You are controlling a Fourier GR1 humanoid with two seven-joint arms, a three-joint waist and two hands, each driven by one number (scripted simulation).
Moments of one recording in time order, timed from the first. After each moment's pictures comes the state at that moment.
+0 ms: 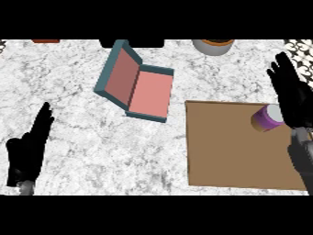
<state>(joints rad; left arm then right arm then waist) 0.02 0.47 -0.25 -1.56 0.19 0.43 0.10 -0.33 -0.40 0.06 -1.38 -0.34 -0.22 0.08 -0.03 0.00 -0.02</state>
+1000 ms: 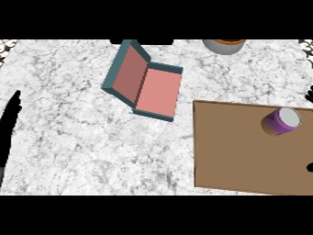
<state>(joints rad) -0.06 0.61 -0.17 -1.41 0.10 0.37 0.08 -0.21 -0.75 0.05 -1.00 -0.16 0.44 -0.75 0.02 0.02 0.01</state>
